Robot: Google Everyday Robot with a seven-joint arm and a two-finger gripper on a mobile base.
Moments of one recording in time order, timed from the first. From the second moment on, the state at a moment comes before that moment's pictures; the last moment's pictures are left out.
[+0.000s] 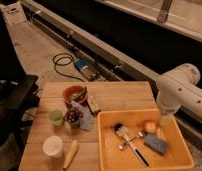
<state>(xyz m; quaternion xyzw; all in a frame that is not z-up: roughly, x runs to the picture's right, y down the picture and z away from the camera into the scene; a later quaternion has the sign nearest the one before) 0.308 0.137 0.662 -0.29 0.10 0.05 0.95</state>
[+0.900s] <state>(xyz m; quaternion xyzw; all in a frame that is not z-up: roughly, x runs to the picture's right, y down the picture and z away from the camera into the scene) 0.341 0.210 0.682 -0.32 0.11 0.14 0.93</state>
